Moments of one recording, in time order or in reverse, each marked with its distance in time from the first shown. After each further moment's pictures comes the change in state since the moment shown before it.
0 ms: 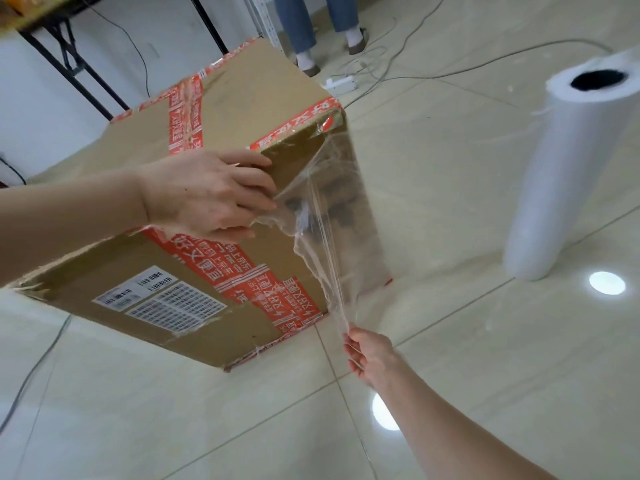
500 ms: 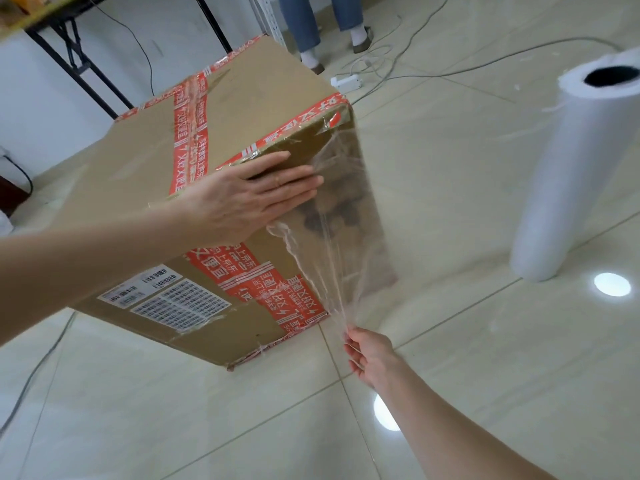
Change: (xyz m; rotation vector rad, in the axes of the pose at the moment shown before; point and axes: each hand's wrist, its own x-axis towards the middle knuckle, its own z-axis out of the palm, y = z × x) left_hand 0.024 0.028 0.034 0.268 -0.428 -0.287; right_hand 0.002 0.004 0.006 -0.040 -0.004 -0.021
